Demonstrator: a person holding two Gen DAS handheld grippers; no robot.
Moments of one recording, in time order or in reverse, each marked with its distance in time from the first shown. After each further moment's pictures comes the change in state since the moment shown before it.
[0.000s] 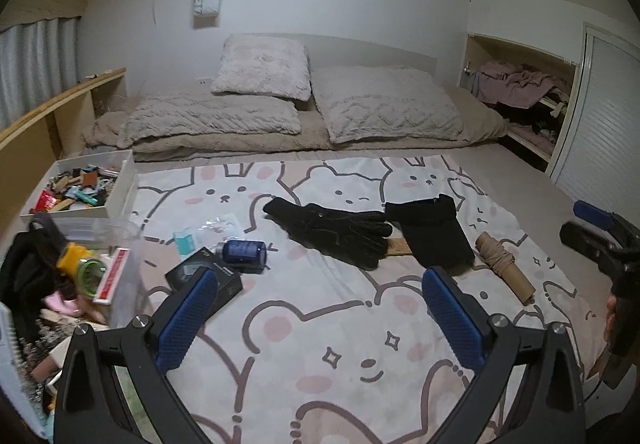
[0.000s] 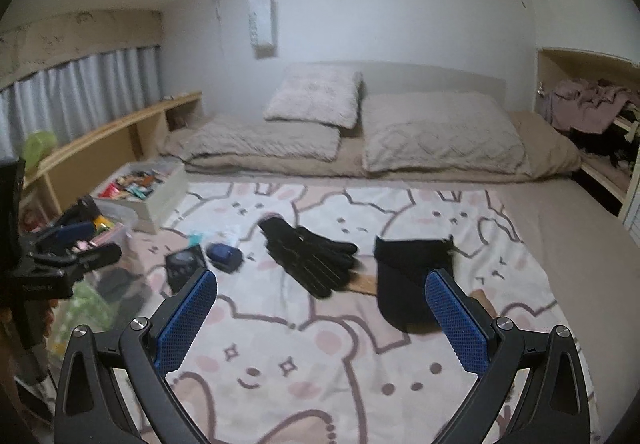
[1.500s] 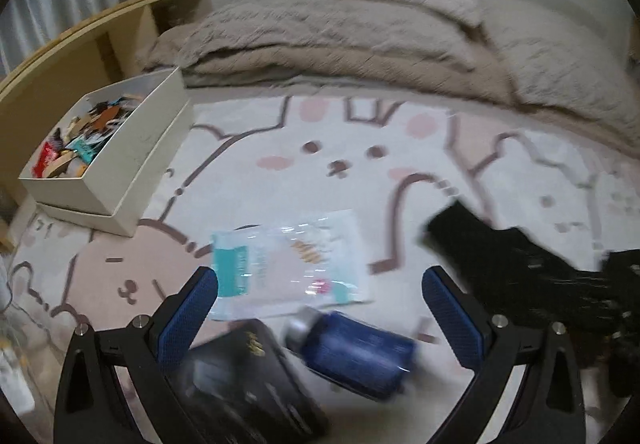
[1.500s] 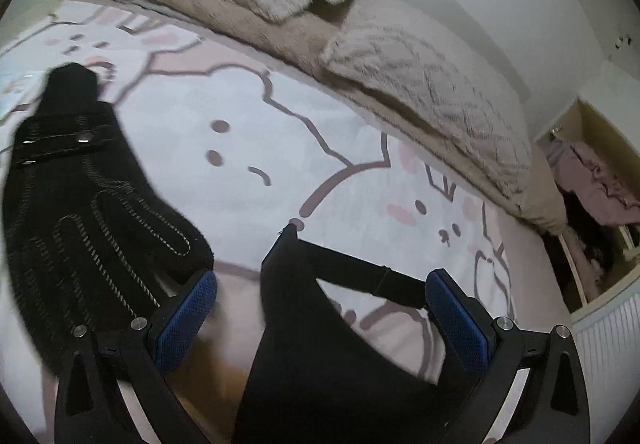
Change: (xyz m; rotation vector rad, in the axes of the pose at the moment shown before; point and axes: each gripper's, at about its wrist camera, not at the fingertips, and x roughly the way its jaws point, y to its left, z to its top) left arm 0.313 0.134 0.038 -0.168 0.258 0.501; right arm 0.387 -0.054 -0.009 -0.420 0.333 -0.394
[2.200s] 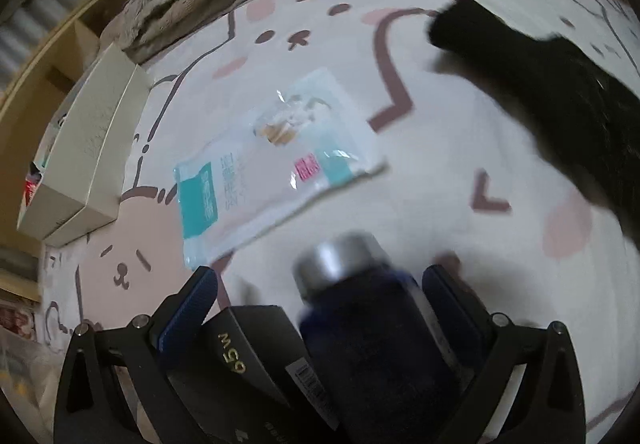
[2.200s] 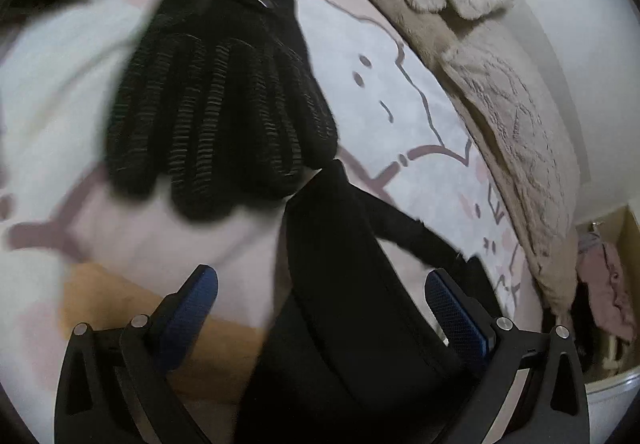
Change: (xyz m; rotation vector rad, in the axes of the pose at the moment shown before) left arm 0.050 -0.026 -0.068 0.347 0.225 0.075; right arm -0.068 0.040 -0.082 -0.402 -0.002 0.182
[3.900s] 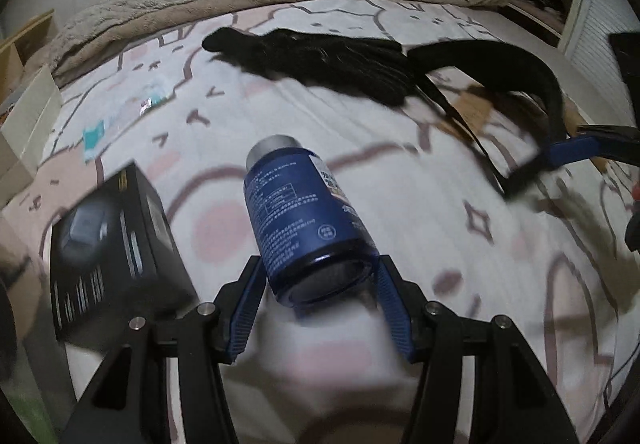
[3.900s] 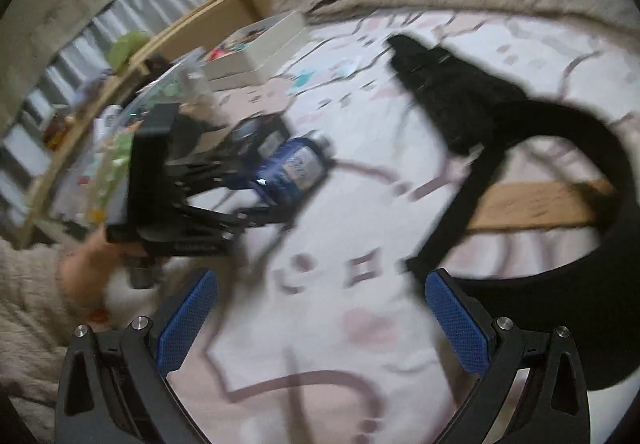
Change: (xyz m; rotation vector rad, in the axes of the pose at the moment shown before) left arm -0.137 -0.057 -0.181 0.138 -0.236 -0.514; right arm -0.123 0.046 -0.072 0.476 -0.238 1.004
